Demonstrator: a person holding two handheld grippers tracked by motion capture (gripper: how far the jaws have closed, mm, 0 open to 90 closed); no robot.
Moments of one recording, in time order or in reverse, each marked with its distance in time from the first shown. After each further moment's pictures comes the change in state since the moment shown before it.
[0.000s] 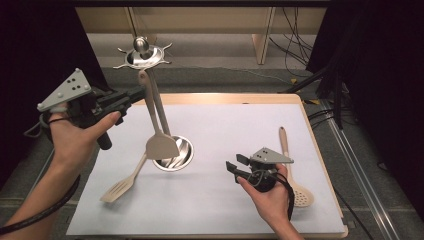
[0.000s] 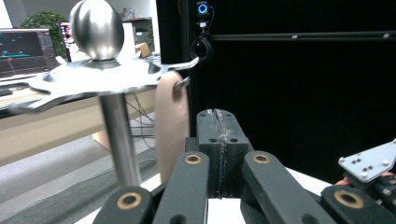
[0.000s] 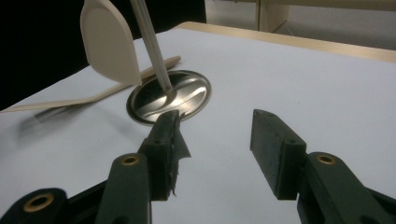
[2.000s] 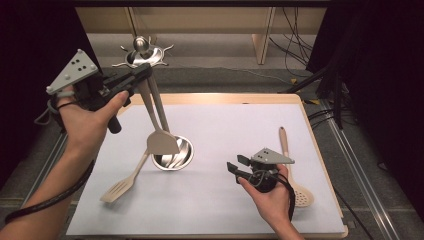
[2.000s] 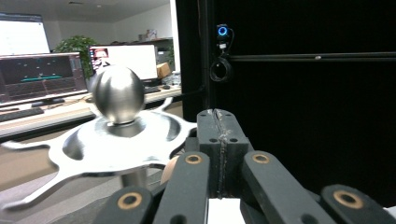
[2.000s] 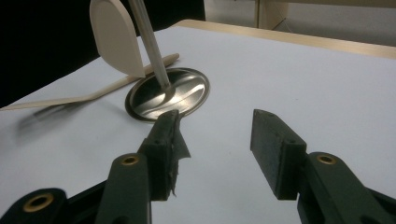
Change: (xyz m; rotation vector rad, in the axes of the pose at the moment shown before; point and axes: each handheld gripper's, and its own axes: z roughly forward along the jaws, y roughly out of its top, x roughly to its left) left arm 0.002 0.022 0.018 -0.071 0.092 0.009; right arm -0.001 -0.002 -0.001 0.009 0.001 0.011
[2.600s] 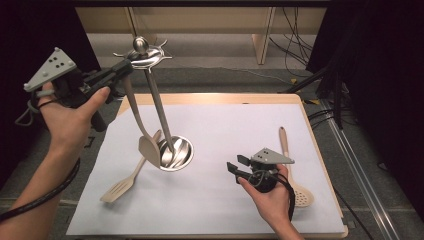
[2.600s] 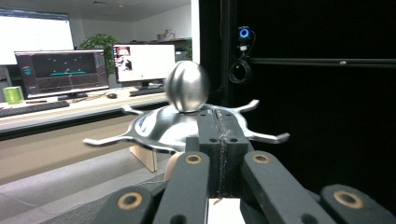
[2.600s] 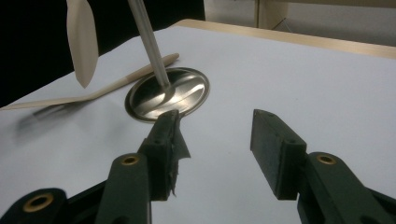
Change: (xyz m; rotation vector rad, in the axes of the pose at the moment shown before) left arm 0.027 0.000 -0.018 -0.006 0.073 -0.027; right arm 0.000 0.000 0.000 0.001 -0.001 -0.001
